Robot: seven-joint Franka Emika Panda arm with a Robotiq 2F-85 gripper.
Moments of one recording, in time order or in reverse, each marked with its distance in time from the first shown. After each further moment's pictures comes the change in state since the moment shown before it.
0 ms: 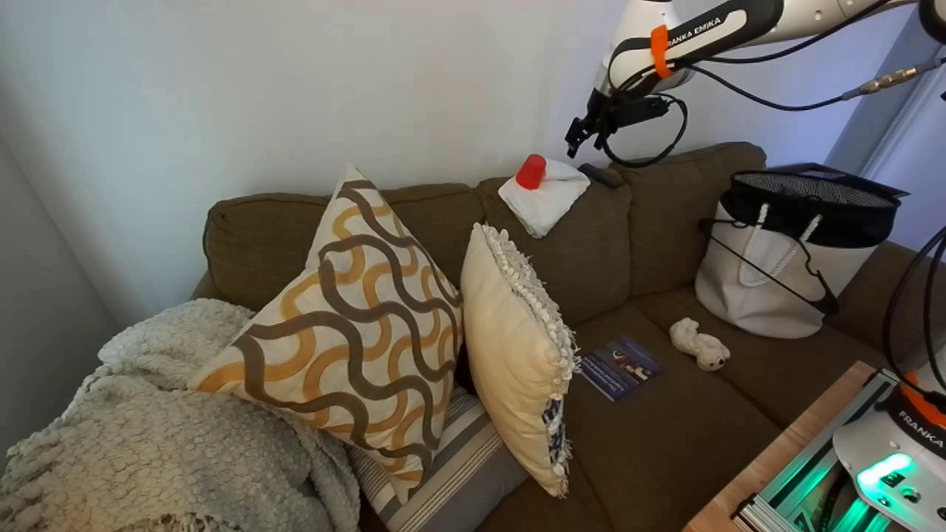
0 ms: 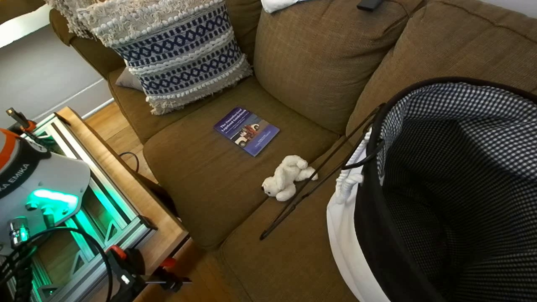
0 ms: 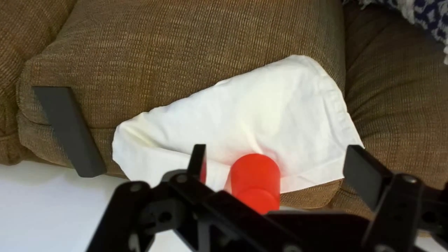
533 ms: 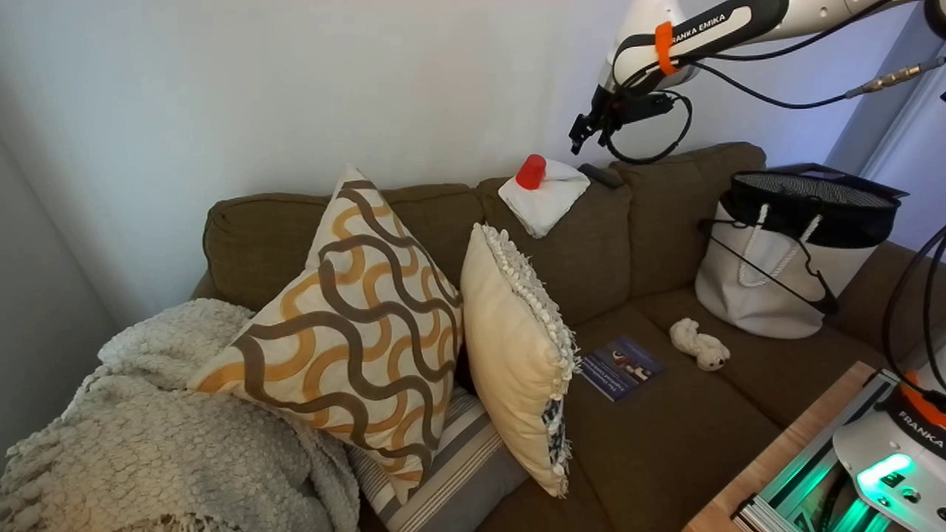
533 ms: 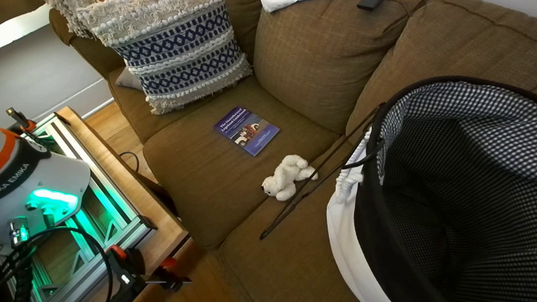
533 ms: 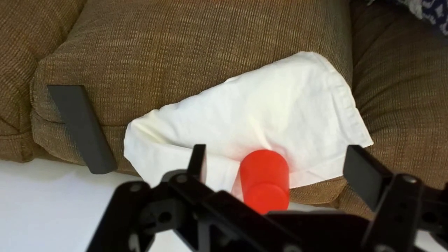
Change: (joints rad) arm -0.004 -0.012 -0.008 -0.004 0.000 0.000 0.000
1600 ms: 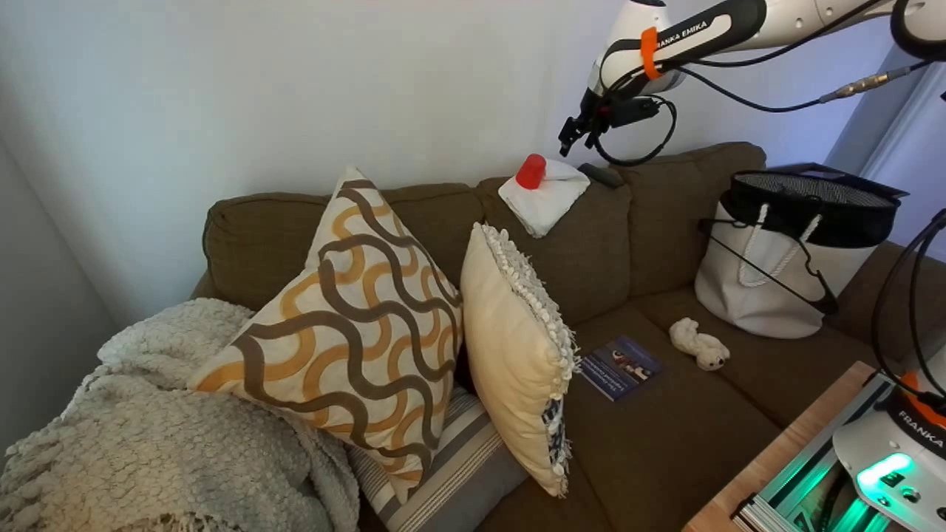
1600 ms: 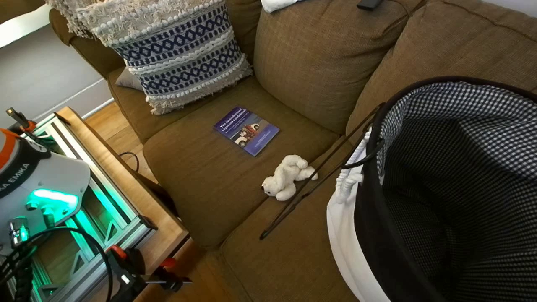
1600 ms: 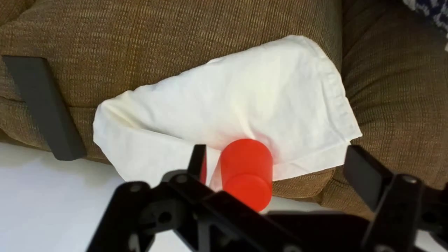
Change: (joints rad) arm -0.004 0.087 0.016 0.092 0.052 0.016 -0.087
